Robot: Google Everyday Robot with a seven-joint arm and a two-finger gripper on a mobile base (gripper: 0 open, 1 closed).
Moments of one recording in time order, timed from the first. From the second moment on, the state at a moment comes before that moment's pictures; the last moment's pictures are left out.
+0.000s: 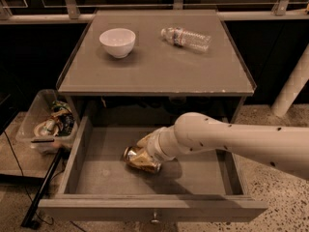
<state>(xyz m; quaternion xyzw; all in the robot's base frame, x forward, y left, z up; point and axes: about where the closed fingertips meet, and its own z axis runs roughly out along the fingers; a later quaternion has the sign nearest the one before) 0.512 0.032 0.637 -0.53 0.77 0.19 0.31</state>
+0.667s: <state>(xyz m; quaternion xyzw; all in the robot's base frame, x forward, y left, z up) 0.514 0.023 0.667 -0.54 0.76 0.18 0.31</state>
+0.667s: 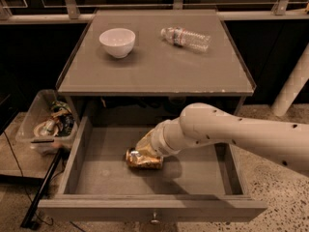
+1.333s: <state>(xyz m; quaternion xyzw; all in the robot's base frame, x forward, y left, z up) 0.512 0.018 0.696 -0.55 0.75 0.17 0.33</state>
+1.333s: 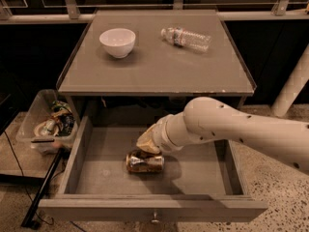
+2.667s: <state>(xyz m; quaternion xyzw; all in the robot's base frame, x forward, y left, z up) 0.482 -0.031 0.687 -0.63 0.69 0.15 0.31</state>
